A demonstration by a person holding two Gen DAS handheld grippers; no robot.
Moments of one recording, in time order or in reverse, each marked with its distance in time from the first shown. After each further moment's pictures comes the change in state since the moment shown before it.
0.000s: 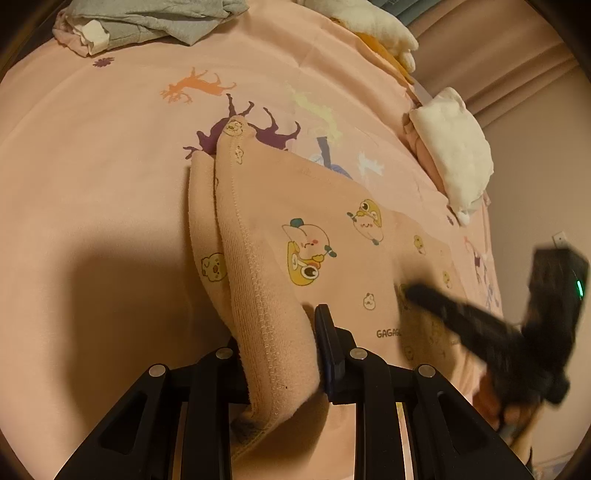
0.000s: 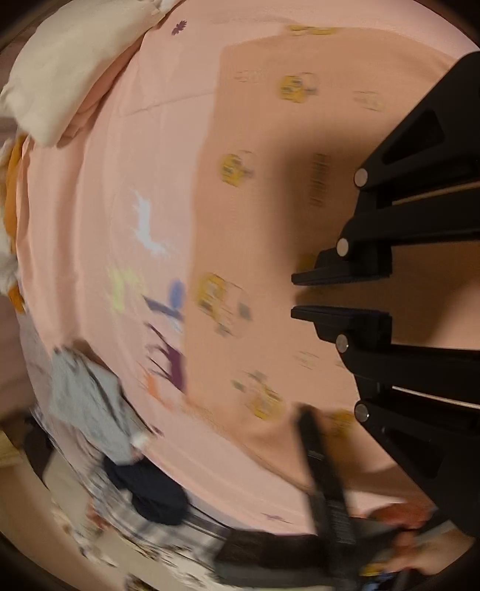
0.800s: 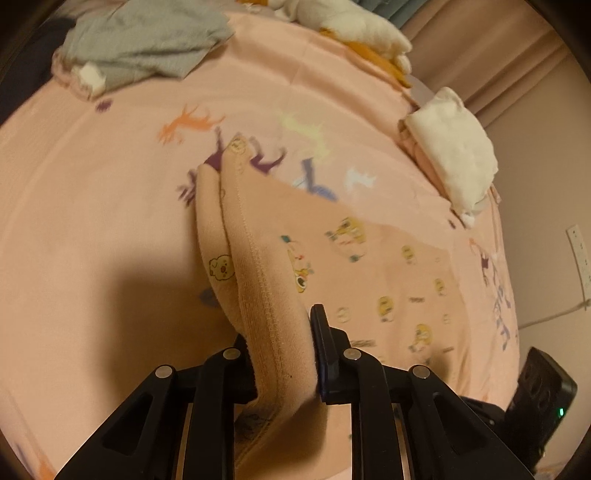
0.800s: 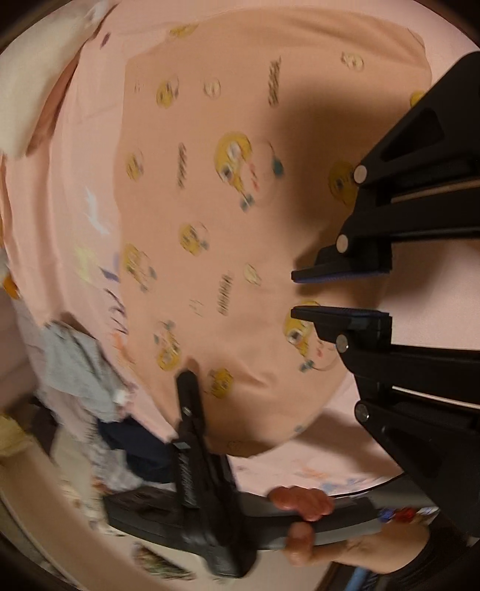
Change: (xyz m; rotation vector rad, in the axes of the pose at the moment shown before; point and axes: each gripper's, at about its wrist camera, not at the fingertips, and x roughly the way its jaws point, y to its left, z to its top) left arm -0.025 -0.045 0.010 0.050 -0.030 0.097; right arm -0.037 -0.003 -0.072 0.114 -0.013 0.178
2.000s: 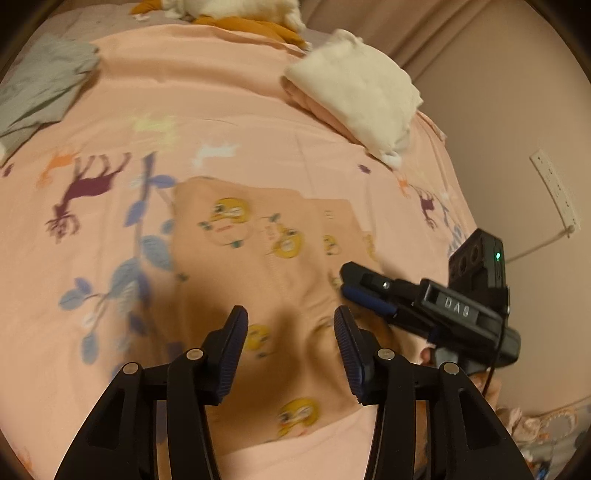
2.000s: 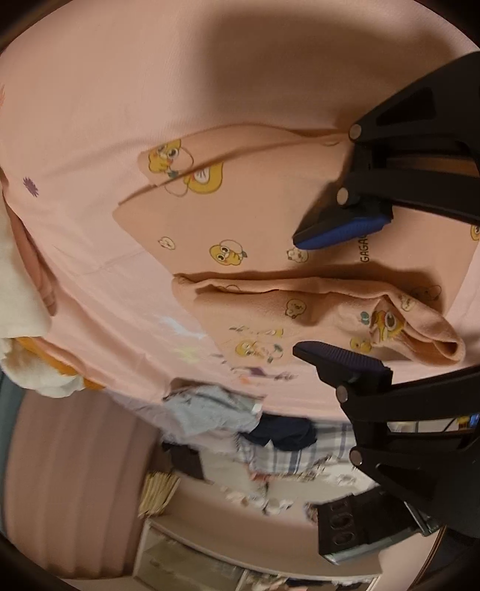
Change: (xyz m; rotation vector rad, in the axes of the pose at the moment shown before) left arm 0.009 -0.117 -0.030 0.212 0.085 -0.083; right arm -0.042 -0.125 0.023 0.505 -0.141 0.186
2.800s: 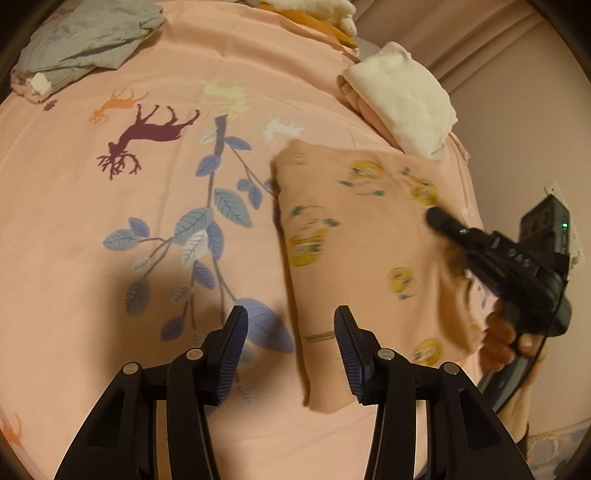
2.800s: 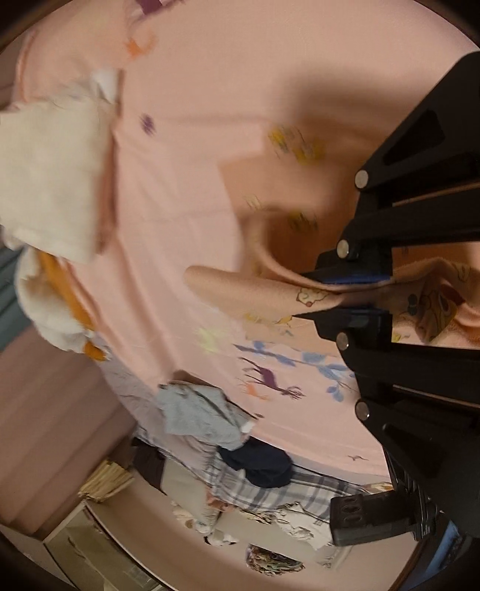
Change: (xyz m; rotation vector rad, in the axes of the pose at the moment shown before) left arm -0.007 0.055 -0.028 -0.122 0.003 -0.002; right arm -0.025 0.053 0.033 -0.308 -0.132 -0.156
